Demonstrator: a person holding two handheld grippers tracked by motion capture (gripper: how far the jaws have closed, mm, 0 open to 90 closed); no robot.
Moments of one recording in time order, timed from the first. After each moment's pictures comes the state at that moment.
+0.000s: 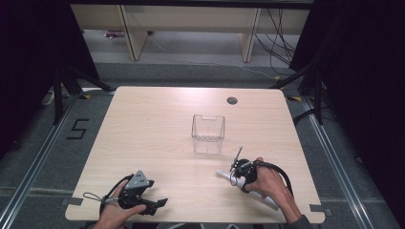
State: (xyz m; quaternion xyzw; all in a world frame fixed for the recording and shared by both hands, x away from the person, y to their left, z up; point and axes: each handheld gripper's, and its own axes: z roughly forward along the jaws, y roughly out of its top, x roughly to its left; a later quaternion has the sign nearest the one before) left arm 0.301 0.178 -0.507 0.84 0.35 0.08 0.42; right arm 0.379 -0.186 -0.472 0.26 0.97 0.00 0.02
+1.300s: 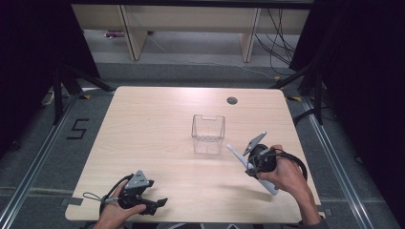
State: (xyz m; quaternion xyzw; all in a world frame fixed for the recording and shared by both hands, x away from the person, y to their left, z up) left arm 0.302 0.180 -0.506 0.84 0.34 0.08 0.41; right arm 0.371 -0.215 -0.396 0.28 0.95 0.15 0.09
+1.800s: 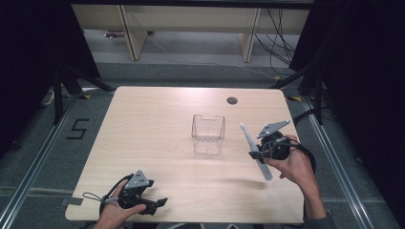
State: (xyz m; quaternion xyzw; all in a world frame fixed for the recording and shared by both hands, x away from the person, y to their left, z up) left arm 0.302 0.179 -0.507 0.84 0.34 0.08 0.42; right arm 0.389 -0.244 -0.379 0.32 0.90 0.27 0.14
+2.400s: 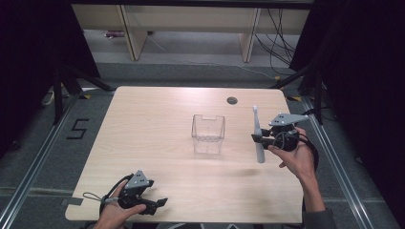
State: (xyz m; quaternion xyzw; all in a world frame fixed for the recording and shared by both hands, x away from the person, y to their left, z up) left arm 0.303 0.181 -0.506 0.84 0.34 0.08 0.41; right arm 0.405 -0.265 -0.373 0.35 0.83 0.39 0.19
